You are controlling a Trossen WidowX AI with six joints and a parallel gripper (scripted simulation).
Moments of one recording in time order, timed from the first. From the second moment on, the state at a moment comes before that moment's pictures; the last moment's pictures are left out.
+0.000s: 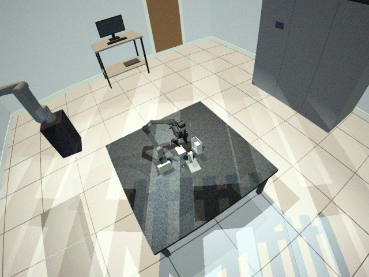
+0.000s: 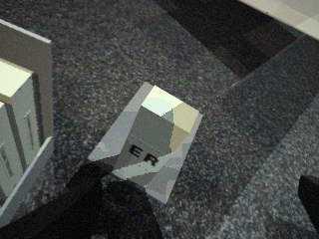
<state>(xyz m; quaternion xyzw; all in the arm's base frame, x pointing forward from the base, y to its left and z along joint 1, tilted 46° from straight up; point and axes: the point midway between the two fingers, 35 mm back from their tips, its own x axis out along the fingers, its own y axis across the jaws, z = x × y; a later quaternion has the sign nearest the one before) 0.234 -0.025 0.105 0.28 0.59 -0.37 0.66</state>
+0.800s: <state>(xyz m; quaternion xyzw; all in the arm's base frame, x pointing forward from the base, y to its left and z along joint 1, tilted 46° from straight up) 0.229 0.002 0.087 0.28 0.59 -0.37 0.66</state>
